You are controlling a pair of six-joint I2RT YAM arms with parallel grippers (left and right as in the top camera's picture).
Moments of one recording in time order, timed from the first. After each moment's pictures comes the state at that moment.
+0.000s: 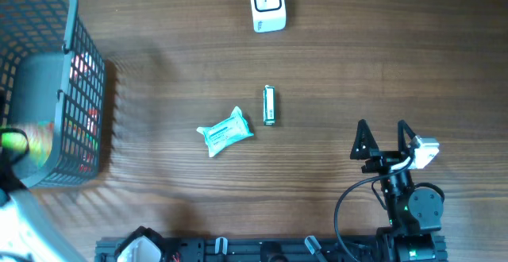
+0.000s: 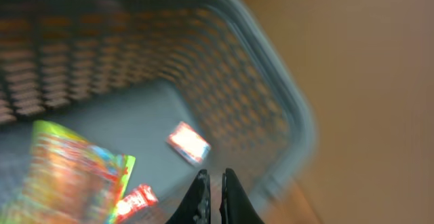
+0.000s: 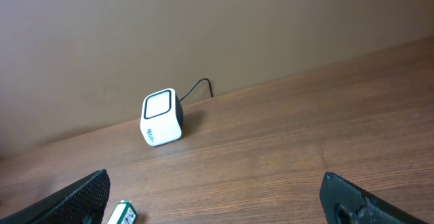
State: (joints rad) left arm 0.77 1.11 1.43 -0.84 0.20 -0.59; right arm 0.08 0.02 0.01 0.00 -0.02 0.34
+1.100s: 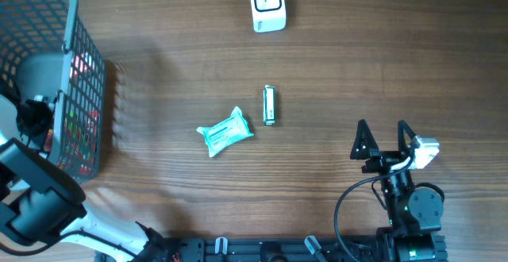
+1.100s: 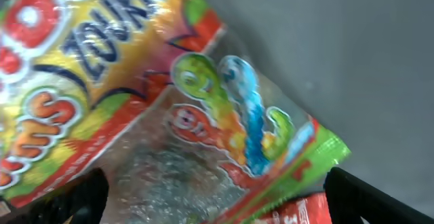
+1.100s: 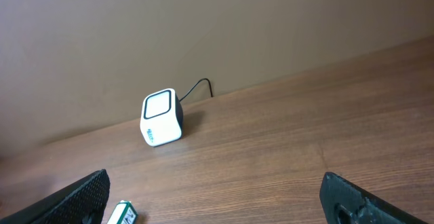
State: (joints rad) left arm 0.73 1.90 1.42 -0.99 -0.05 -0.69; right arm 0.08 0.02 0.01 0.00 -0.02 0.34
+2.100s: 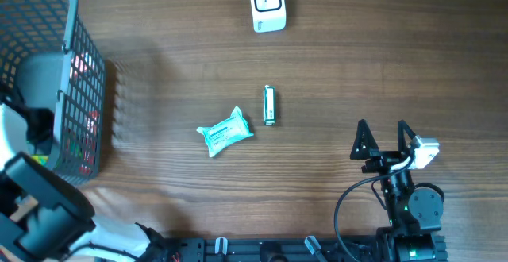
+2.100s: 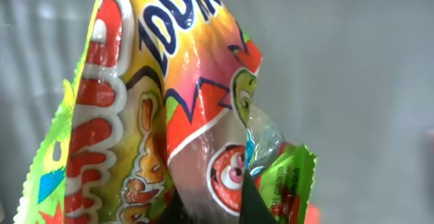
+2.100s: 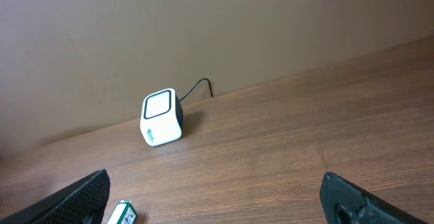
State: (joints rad) left arm 0.73 1.76 1.28 -0.86 -0.06 -0.83; right arm 0.08 0.02 0.01 0.00 -0.02 0.34
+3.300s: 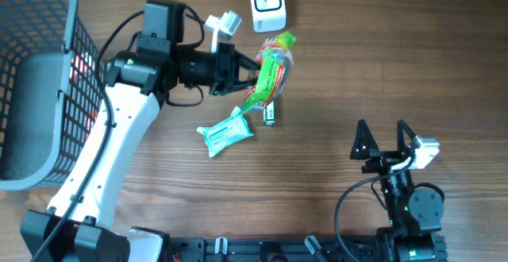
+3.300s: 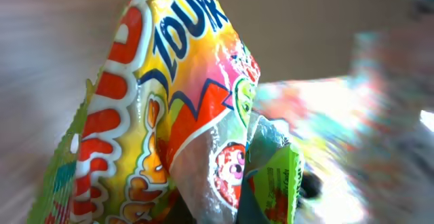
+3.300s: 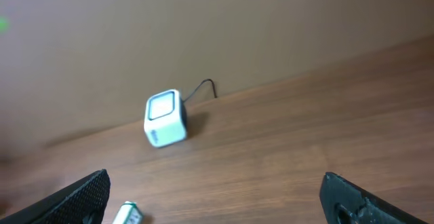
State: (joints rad) left arm -0.25 1.53 1.40 -0.69 1.30 -0.60; right arm 0.08 0.02 0.01 0.02 -0.05 0.36
